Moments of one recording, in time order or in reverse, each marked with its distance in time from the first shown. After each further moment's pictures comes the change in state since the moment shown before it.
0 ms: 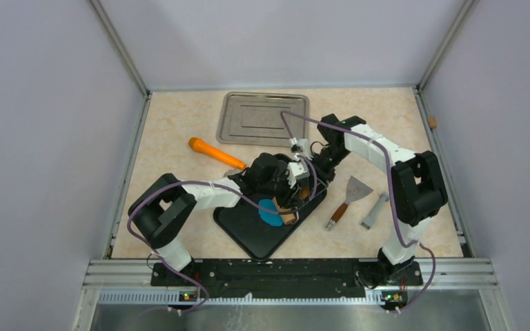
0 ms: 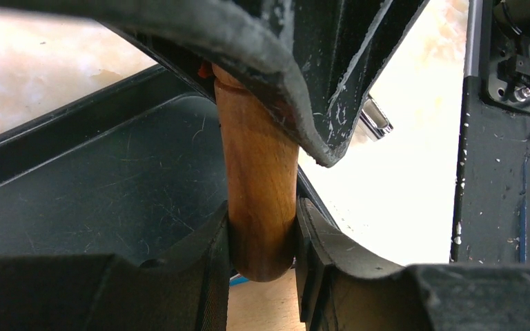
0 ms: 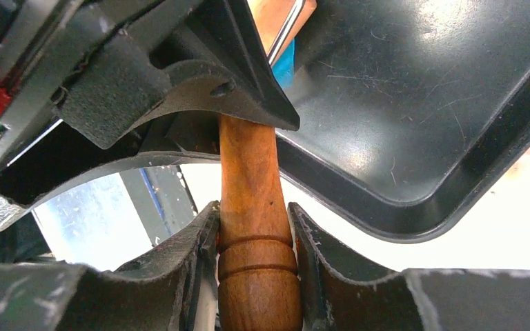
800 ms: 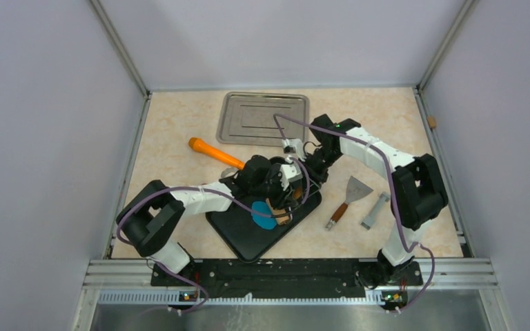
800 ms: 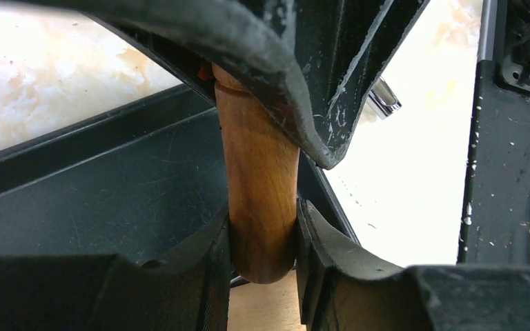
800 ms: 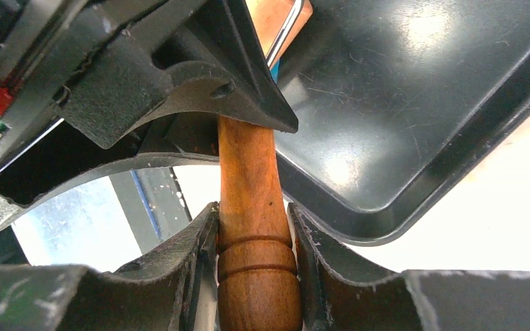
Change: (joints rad) left arm 0.015 -0.100 -0.074 -0.039 -0.028 0.051; right arm 0.068 -0.039 -0.024 0.096 0.005 0.063
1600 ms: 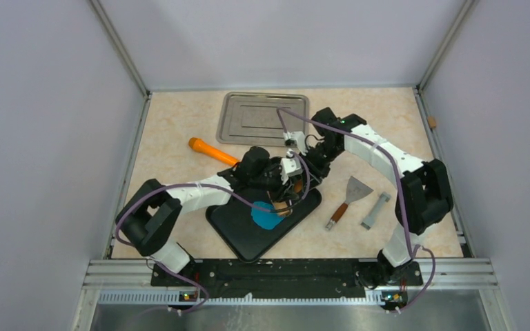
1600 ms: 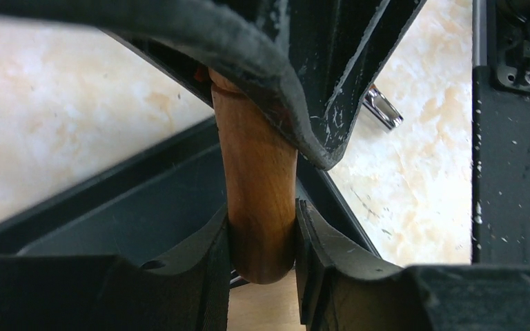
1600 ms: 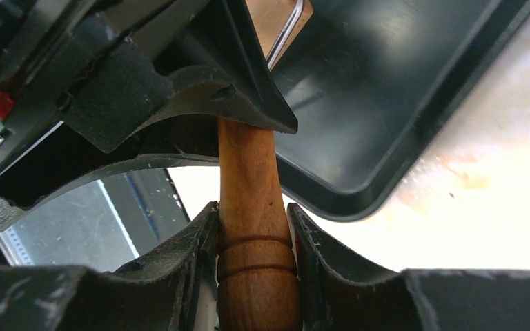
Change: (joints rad) left arm 0.042 0.039 0.101 -0.028 0.075 0.102; right arm -0.015 -0.053 0.057 -0.024 0.090 0.061
